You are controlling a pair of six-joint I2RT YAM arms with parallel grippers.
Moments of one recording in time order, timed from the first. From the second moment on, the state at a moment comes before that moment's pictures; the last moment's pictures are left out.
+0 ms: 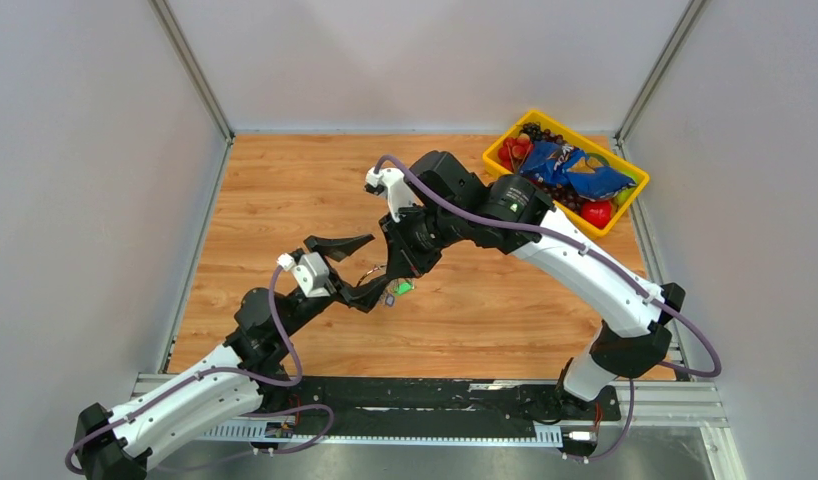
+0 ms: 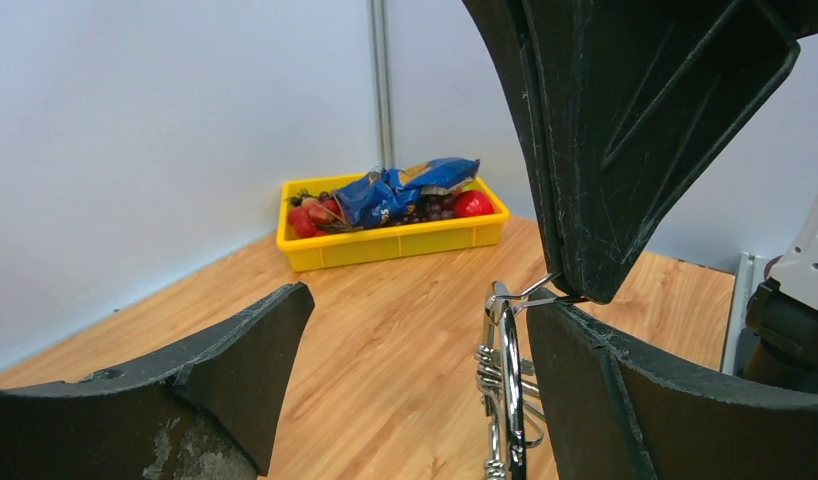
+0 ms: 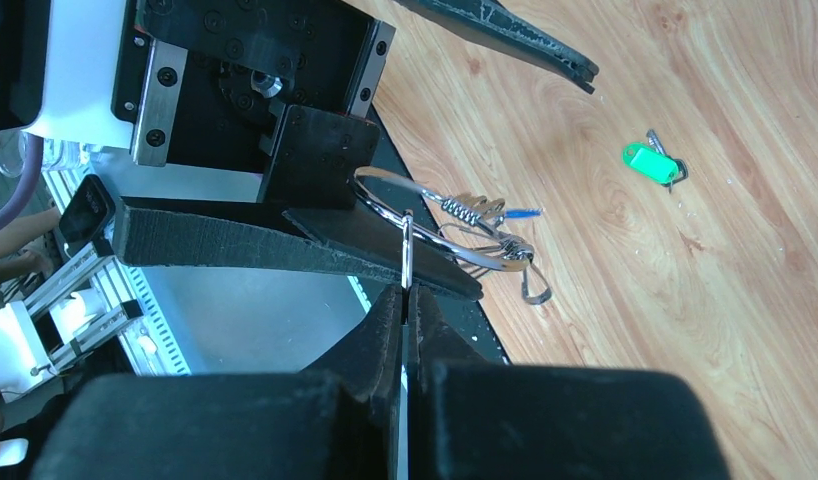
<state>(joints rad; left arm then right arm) -0.84 0.57 0.34 0.58 0.13 -0.01 1.03 1.62 2.02 -1.19 -0.29 0.26</state>
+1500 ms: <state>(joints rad) -0.84 0.48 0.29 0.63 0.27 0.01 1.05 1.59 2.00 -1.07 -0.24 0.32</state>
